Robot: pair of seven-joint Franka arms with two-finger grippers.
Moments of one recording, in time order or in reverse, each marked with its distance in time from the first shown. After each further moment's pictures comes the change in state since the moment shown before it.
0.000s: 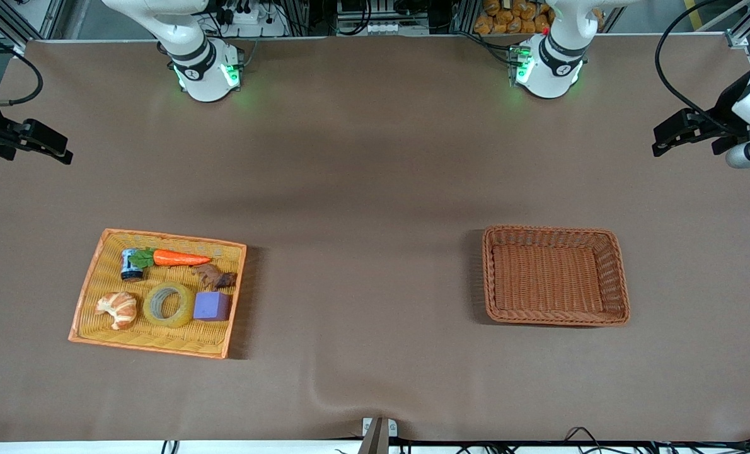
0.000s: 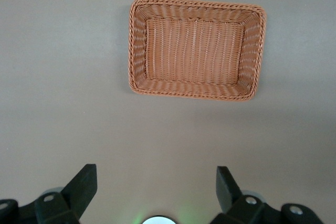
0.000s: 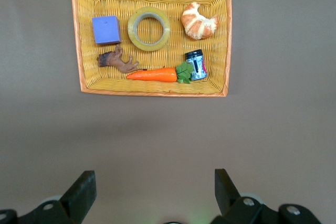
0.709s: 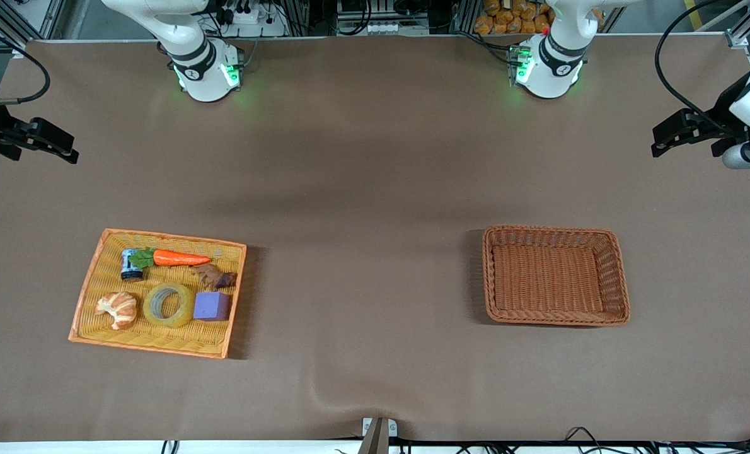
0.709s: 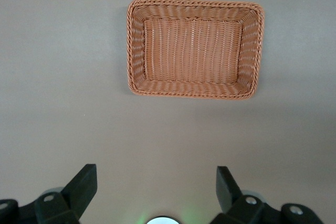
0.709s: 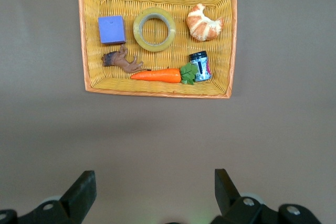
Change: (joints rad) left arm 0.001 0.005 0.003 0.001 0.000 0.001 0.027; right arm 0.016 0.000 0.003 0.003 0.000 0.001 0.002
